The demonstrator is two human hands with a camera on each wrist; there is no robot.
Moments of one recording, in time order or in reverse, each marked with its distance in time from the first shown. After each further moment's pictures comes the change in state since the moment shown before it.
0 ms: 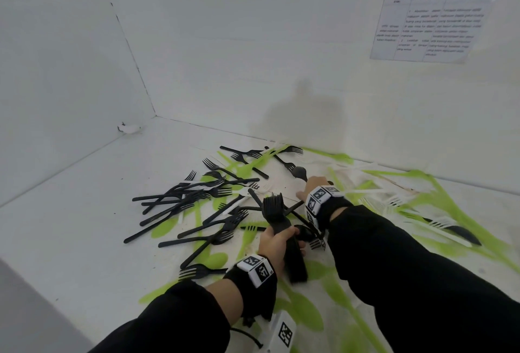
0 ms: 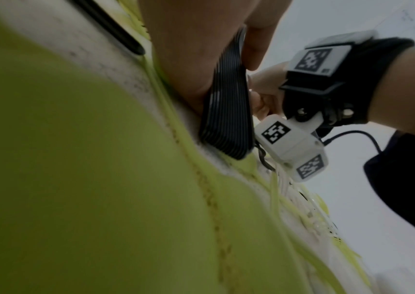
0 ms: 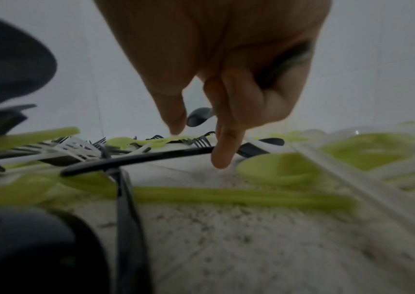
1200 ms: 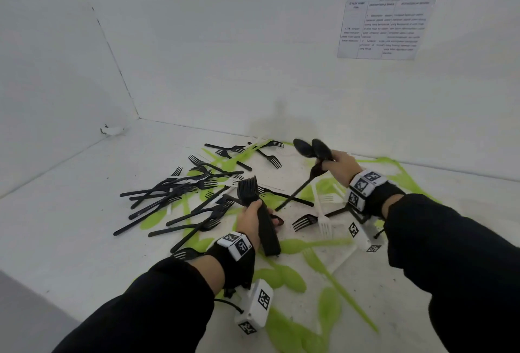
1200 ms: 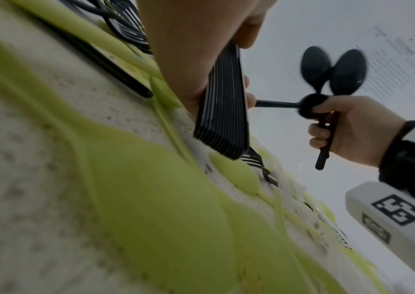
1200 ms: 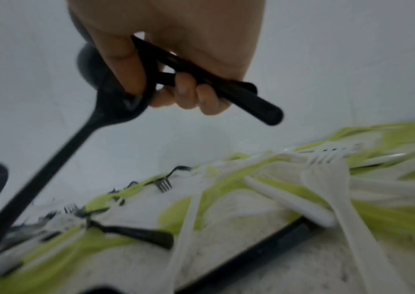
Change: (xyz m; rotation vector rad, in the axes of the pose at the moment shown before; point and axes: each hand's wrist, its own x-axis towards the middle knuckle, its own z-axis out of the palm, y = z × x) left_hand -0.005 0.012 -0.008 -0.033 0.065 0.028; right_hand -0.036 0.077 -0.047 0.562 0.248 -0.219
